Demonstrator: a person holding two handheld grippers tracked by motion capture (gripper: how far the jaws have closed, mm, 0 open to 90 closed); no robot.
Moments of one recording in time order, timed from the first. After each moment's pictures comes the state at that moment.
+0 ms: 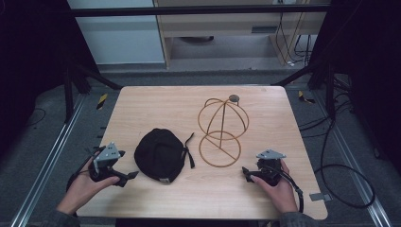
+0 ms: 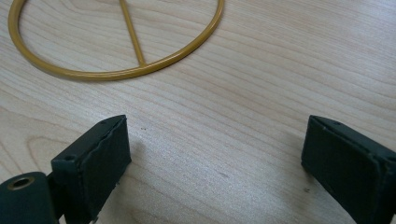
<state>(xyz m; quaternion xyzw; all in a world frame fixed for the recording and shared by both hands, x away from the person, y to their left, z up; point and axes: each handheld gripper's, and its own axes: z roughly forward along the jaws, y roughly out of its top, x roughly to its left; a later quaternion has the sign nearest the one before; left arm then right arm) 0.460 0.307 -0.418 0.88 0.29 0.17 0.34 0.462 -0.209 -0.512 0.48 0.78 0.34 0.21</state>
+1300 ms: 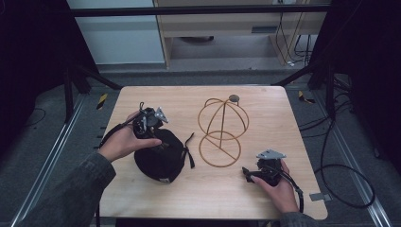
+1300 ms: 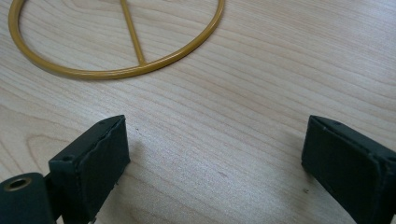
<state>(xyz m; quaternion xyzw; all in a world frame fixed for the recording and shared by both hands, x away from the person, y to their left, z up) 0.544 0.186 -0.352 0.95 0.23 0.14 0.17 0.462 -0.210 -0.512 0.48 0.78 0.34 0.21</state>
